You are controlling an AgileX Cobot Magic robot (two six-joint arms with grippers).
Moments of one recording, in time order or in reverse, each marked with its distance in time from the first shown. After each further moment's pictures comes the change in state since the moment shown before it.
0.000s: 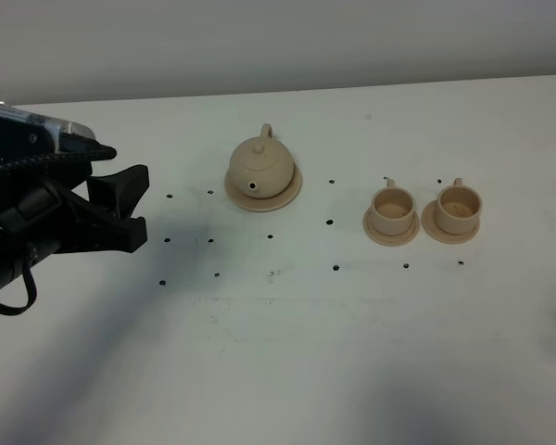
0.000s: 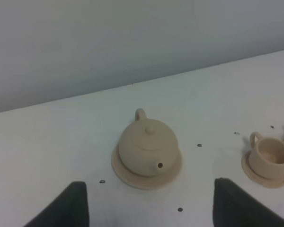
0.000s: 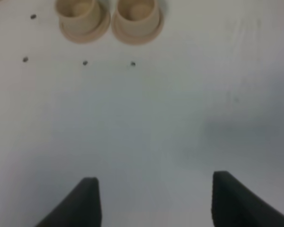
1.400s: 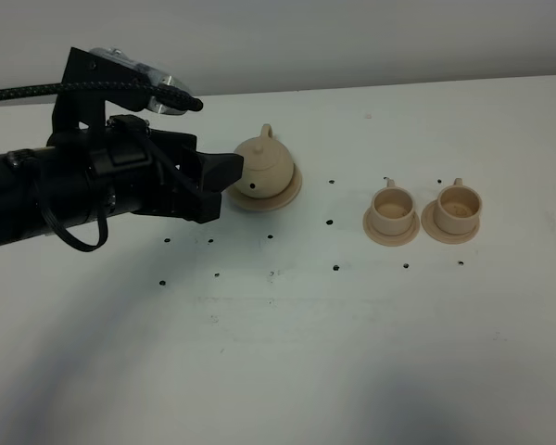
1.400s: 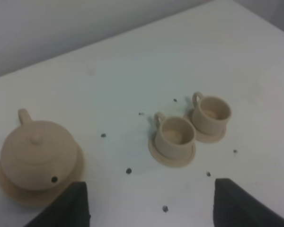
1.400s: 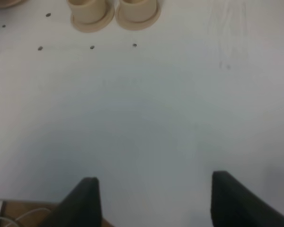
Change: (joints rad) left arm 0.000 0.275 -0.264 0.381 0.351 -0.331; right arm 0.000 -0.583 0.171 -0.008 0.215 0.062
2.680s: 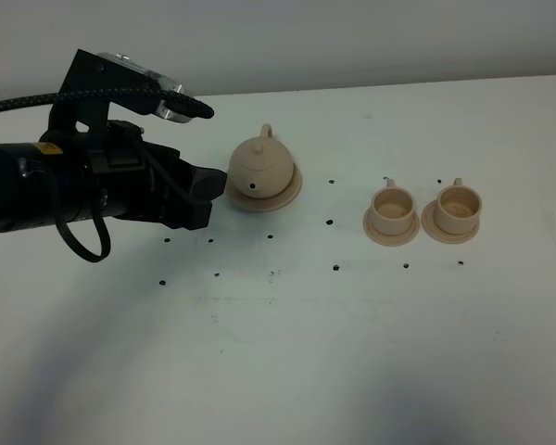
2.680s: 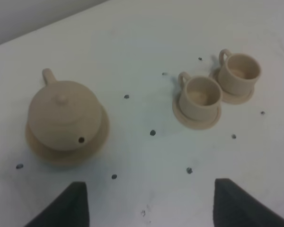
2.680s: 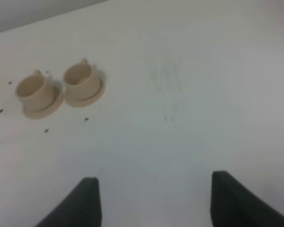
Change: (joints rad) left arm 0.000 0.000 -0.051 0.453 0.052 -0.406; right arm -0.256 -0.149 0.037 -0.015 -0.079 0.049
